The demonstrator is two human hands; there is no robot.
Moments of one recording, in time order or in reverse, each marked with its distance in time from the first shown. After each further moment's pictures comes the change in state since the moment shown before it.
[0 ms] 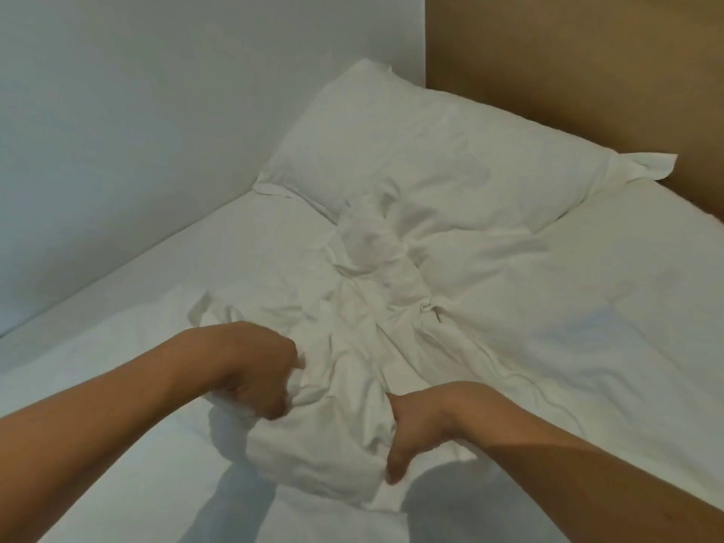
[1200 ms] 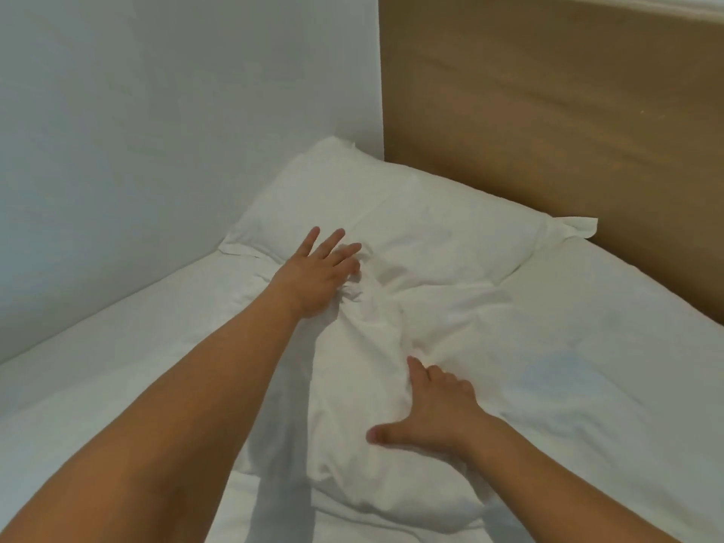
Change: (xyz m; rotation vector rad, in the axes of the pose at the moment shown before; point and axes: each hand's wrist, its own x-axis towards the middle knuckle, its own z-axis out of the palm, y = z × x) left_hand 0.146 -0.026 -0.108 0.384 1.021 0.075; right_hand -0.001 0.020 -0.027 -0.143 0.849 0.207
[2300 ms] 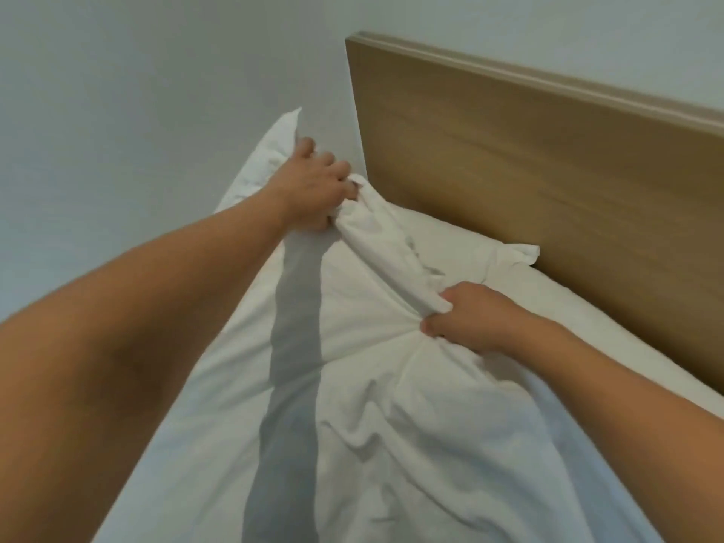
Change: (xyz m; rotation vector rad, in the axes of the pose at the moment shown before) left_hand 0.053 -0.037 -0.223 0.346 0.231 0.041; right_hand -0.087 0.049 -0.196 0.253 0.195 -0.070
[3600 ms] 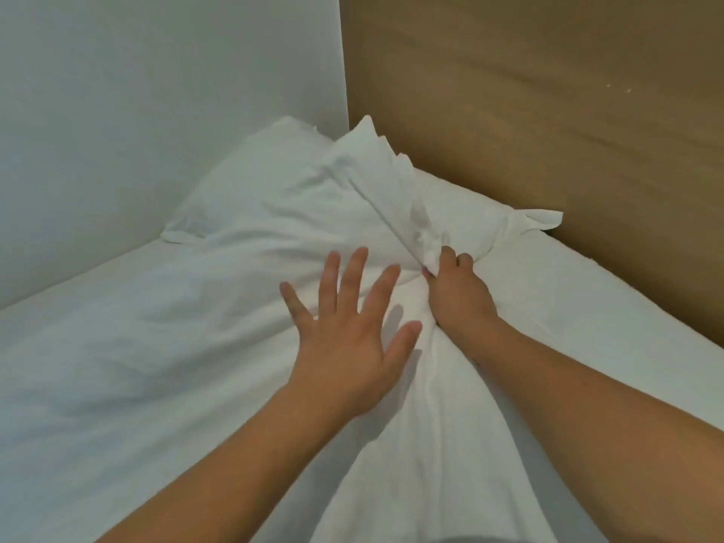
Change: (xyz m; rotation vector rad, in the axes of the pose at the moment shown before) left_hand -0.081 0.260 0.071 -0.878 -0.004 -0.529; right_hand 0.168 0.098 0.121 -0.223 0.467 0.099
